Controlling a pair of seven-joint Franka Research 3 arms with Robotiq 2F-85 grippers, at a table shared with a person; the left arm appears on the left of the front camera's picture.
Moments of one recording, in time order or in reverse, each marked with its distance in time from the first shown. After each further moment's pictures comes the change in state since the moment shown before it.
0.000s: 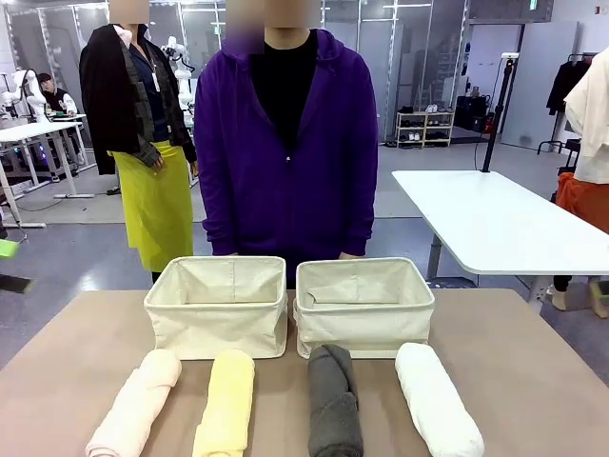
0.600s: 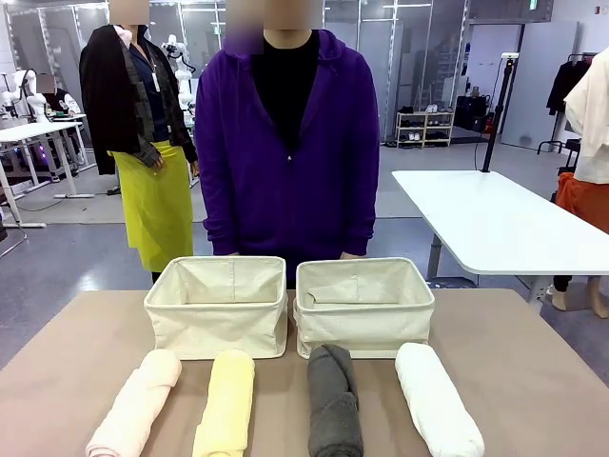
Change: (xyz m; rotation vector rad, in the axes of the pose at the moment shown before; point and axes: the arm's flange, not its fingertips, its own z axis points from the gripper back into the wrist) left arm -0.065 0.025 0.101 0.115 -0.348 0.161; right arm -0.053 -0.038 0.125 -0.068 -0.394 -0.169
